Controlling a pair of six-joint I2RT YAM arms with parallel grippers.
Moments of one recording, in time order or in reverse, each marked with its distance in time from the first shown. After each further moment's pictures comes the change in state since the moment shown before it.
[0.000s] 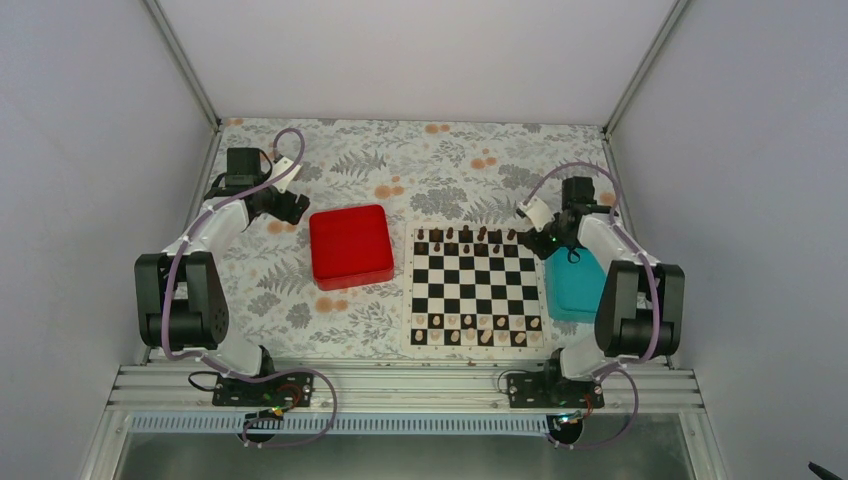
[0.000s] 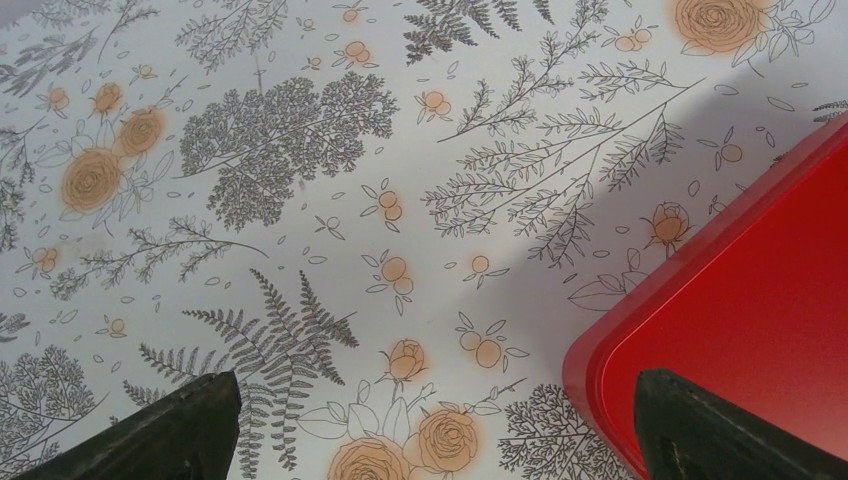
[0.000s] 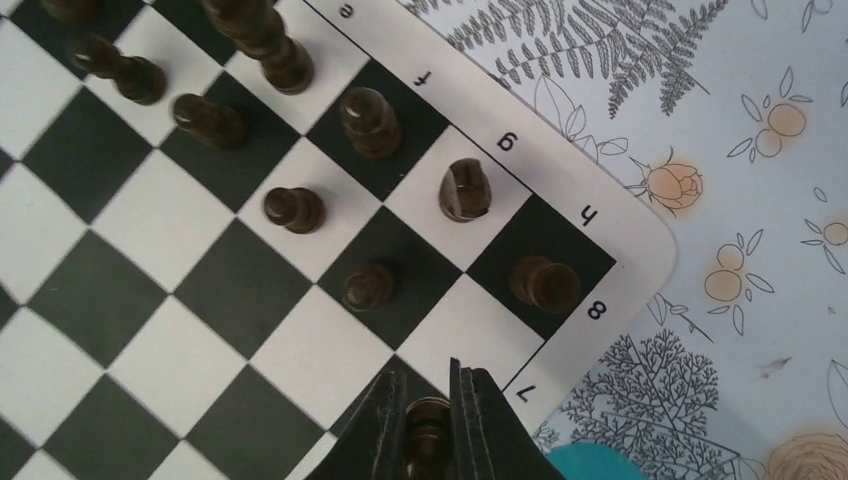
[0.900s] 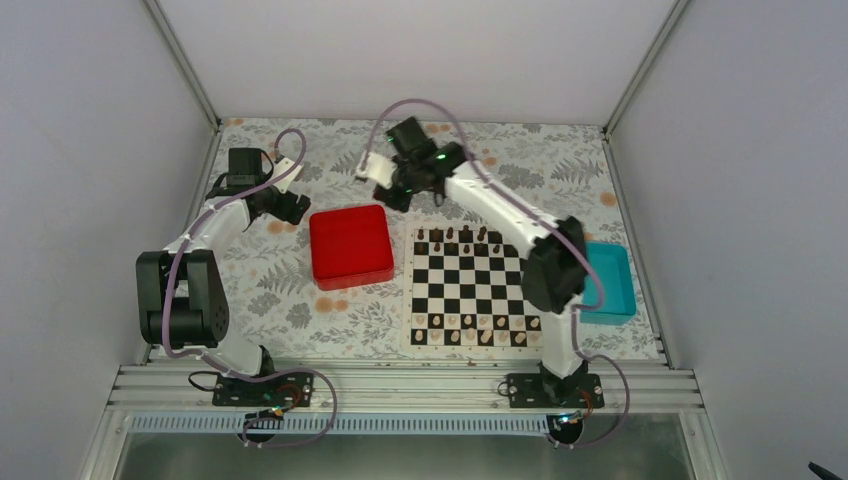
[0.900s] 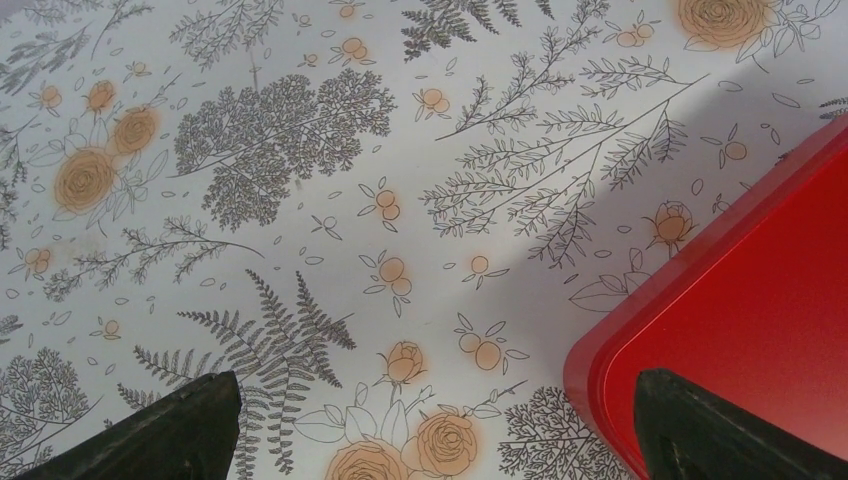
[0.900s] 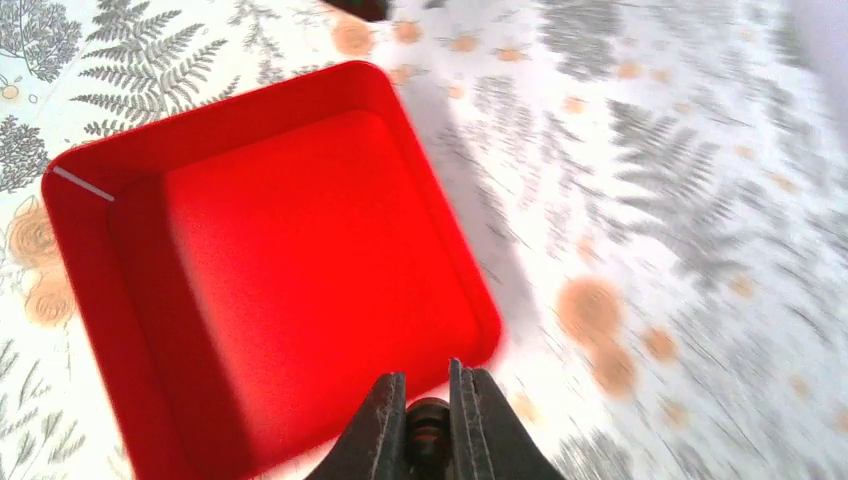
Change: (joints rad) left arm -0.005 0.011 0.000 0.007 -0.005 0.000; right arm 0.808 0.590 1.011 -0.162 0.068 0.124
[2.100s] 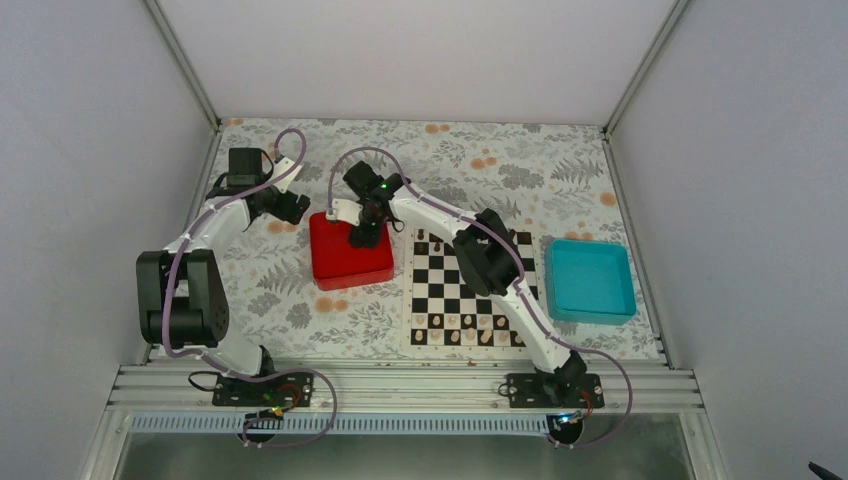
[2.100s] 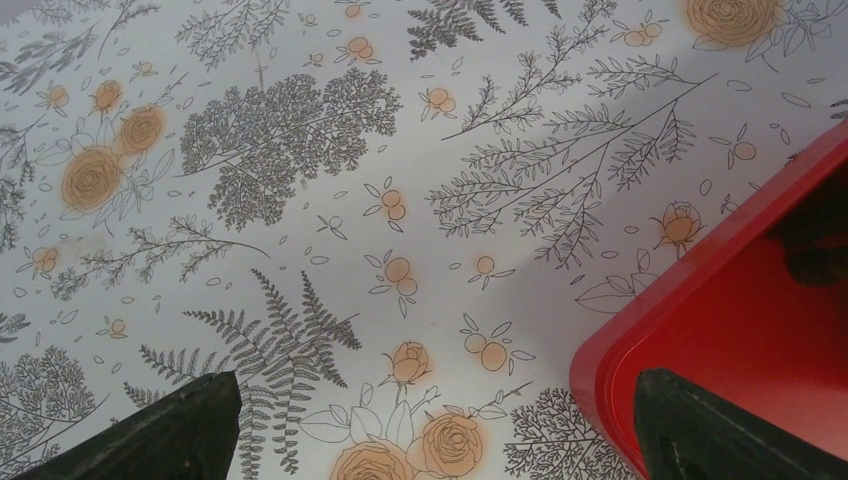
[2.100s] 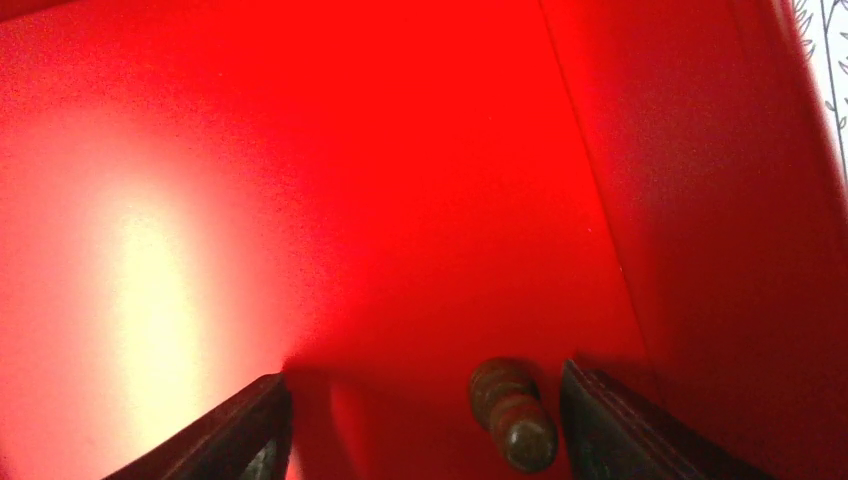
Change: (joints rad) left arm 0.000 0.002 0.000 0.005 -0.009 0.000; right arm 0.067 0.400 0.198 -0.006 0.045 -0.038
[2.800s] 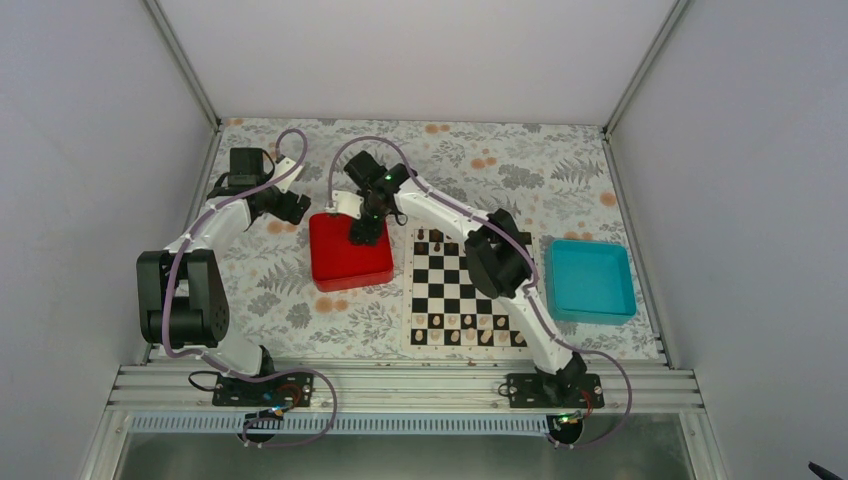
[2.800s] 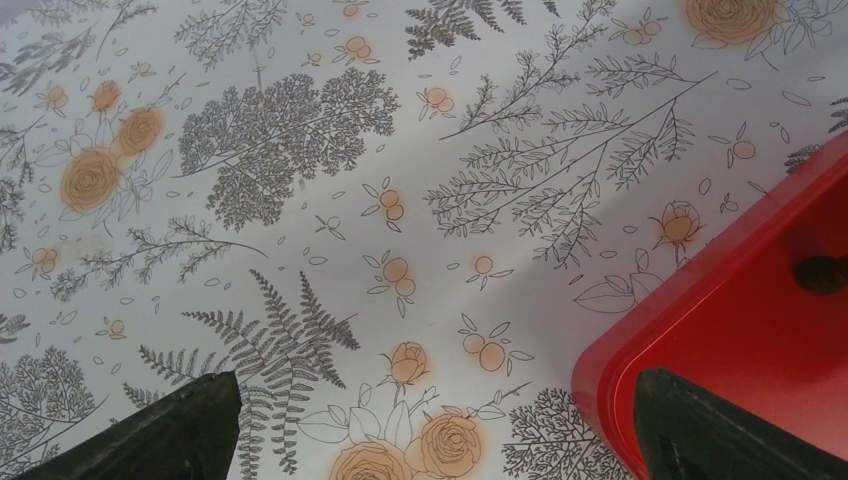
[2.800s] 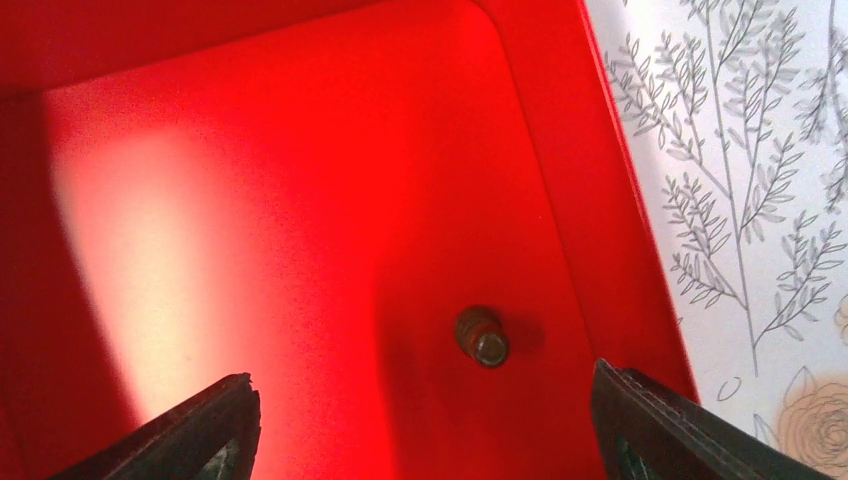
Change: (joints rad) left arm -0.006 0.000 0.002 0.000 -0.007 -0.001; right arm 0.001 -0.101 0.002 -0.073 -0.008 -0.006
